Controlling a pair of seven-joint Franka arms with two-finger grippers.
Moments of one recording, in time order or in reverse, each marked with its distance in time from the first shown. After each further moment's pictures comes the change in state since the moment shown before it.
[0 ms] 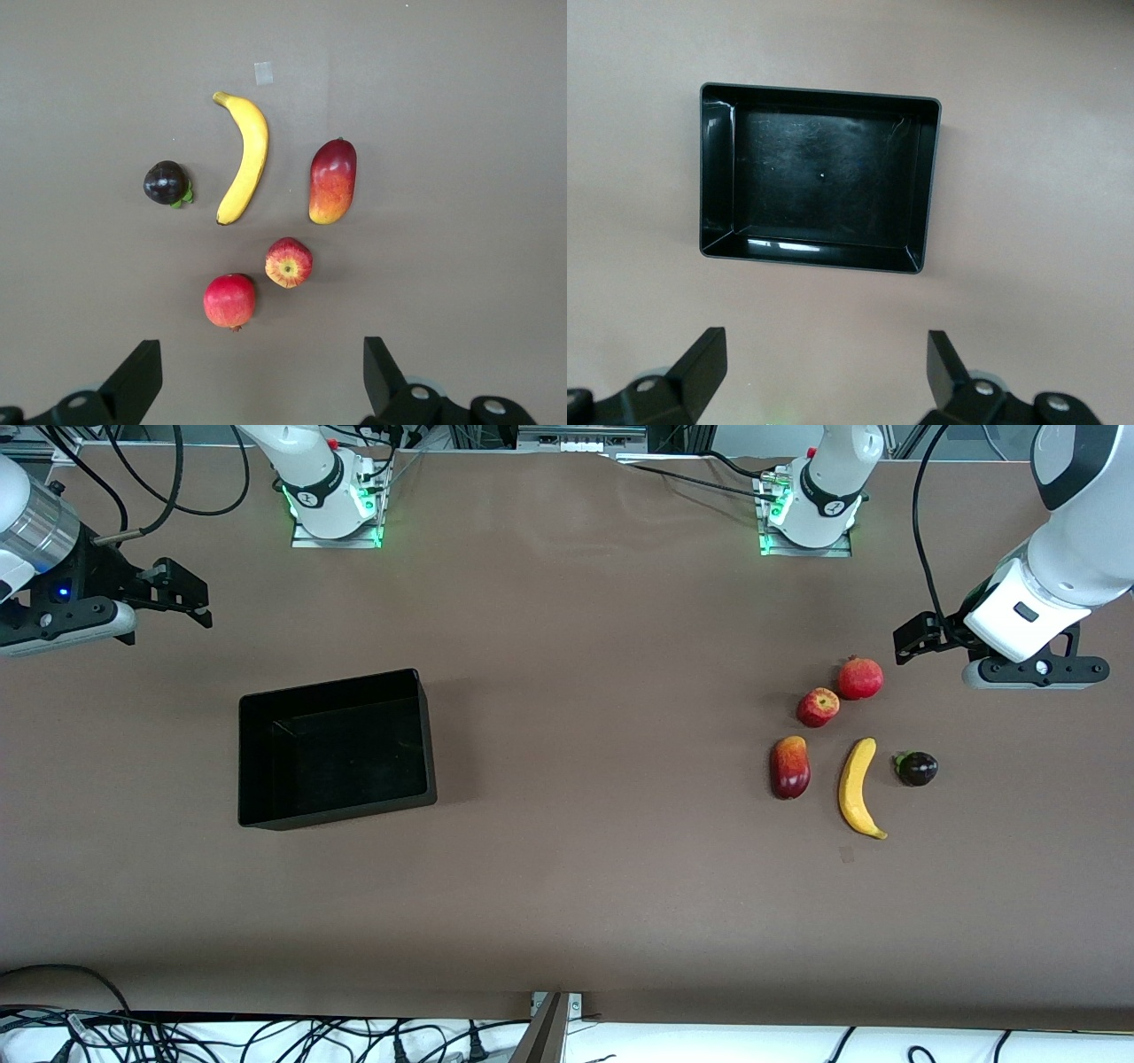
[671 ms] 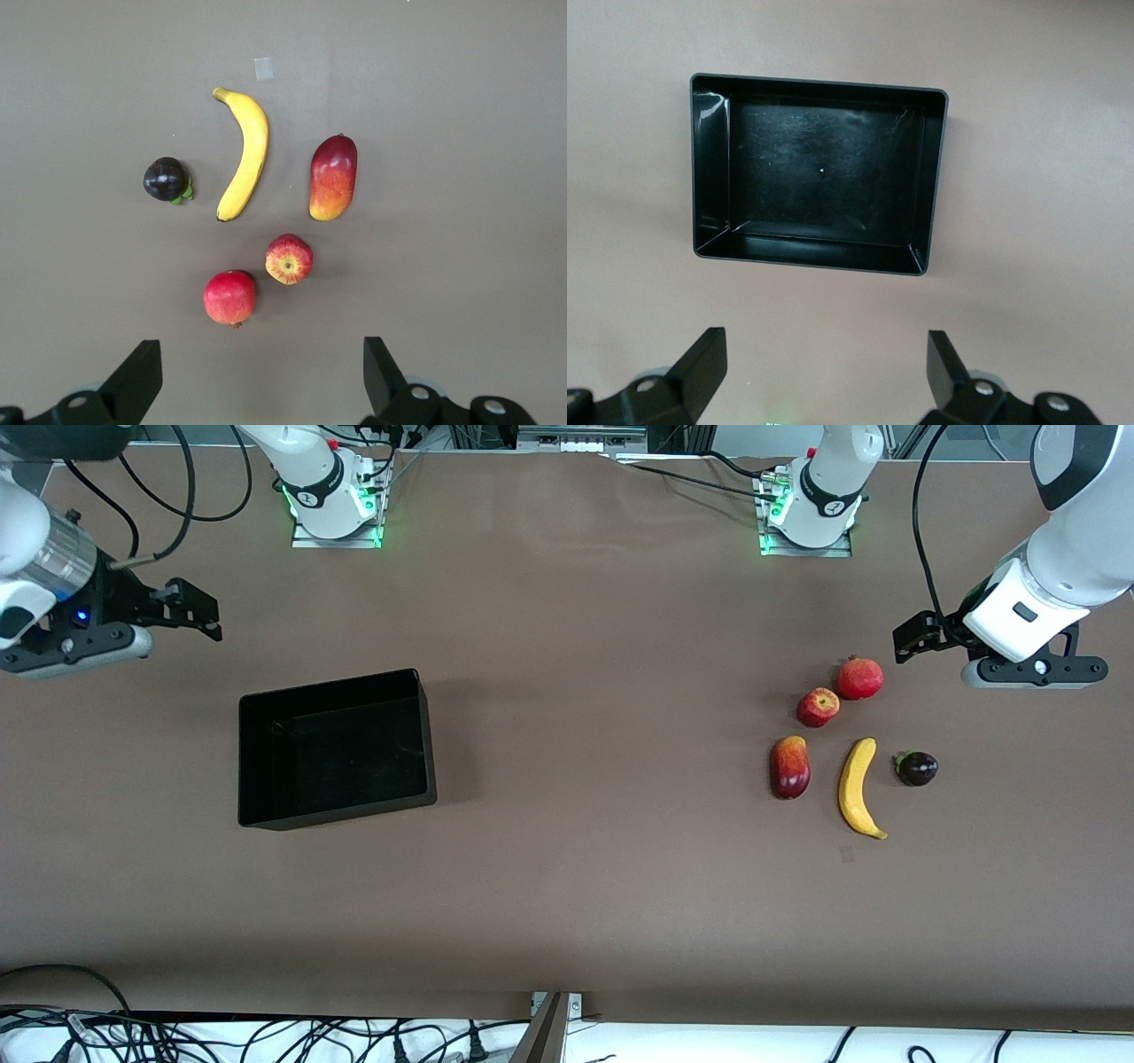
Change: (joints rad) left arm 0.000 0.000 0.000 0.000 0.000 -0.009 0.000; right arm -0.001 0.055 0.000 0.001 0.000 0.014 0.000
